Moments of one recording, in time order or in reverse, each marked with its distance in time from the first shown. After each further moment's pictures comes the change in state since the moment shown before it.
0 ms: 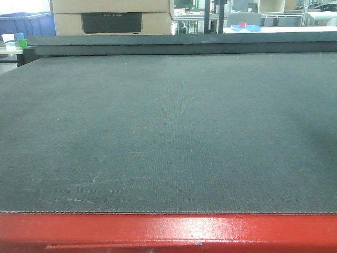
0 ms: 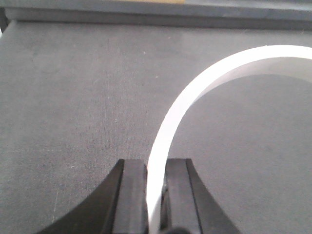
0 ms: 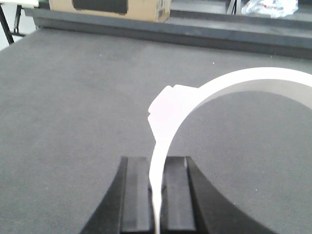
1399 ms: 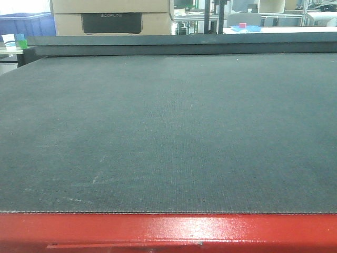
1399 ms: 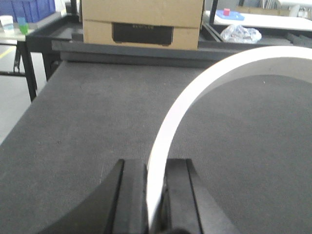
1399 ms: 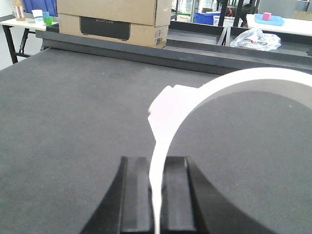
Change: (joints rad) left arm 0.112 -0.641 0.262 0.008 0.218 -0.002; right arm 0.000 -0.335 0.077 -0.038 0.149 0.000
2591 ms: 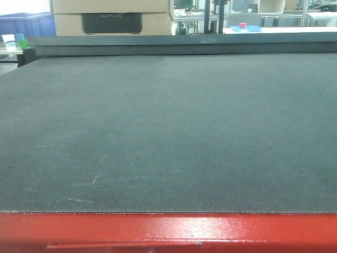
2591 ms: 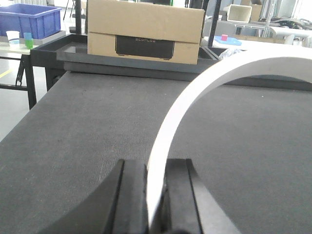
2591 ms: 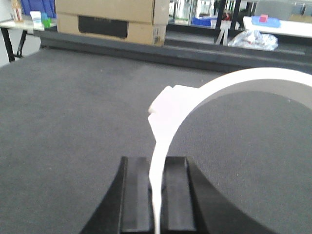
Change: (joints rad) left arm 0.000 -0.247 0.278 -0.024 -0.151 0.000; right arm 0.000 -0.105 0.132 -0.004 -0.044 0.003
